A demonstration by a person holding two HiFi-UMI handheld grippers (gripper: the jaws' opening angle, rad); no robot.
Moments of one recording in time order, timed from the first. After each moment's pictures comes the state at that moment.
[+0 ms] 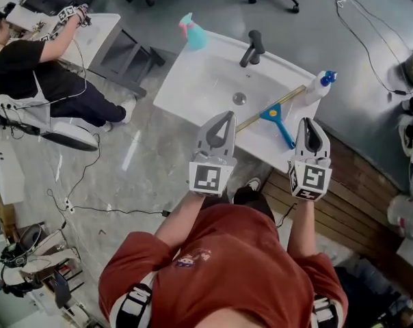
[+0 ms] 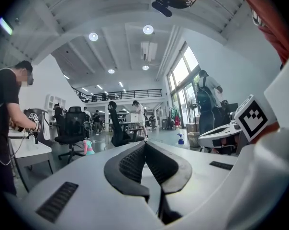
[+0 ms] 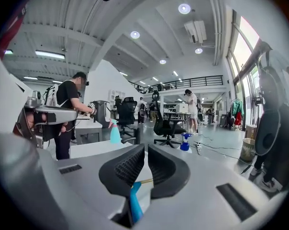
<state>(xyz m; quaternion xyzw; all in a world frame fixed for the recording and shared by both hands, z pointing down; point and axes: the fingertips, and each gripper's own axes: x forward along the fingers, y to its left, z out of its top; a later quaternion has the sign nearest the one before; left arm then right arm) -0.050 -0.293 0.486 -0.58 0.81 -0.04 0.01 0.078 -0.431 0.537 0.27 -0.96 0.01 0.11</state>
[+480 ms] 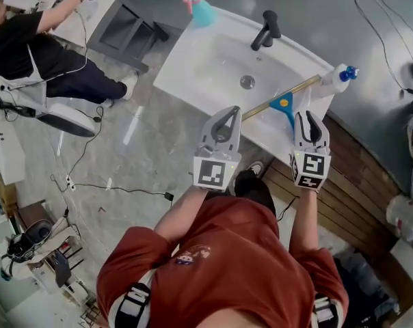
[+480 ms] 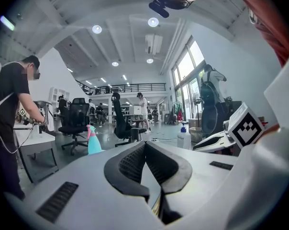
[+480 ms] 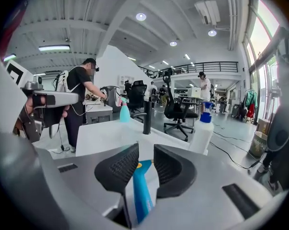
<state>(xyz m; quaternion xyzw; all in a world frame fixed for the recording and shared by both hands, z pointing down) -0.076 -0.297 0.550 -0.57 0.82 -0.04 -0.03 0.032 -0.432 0.637 0.20 -0.96 0.02 0.21</state>
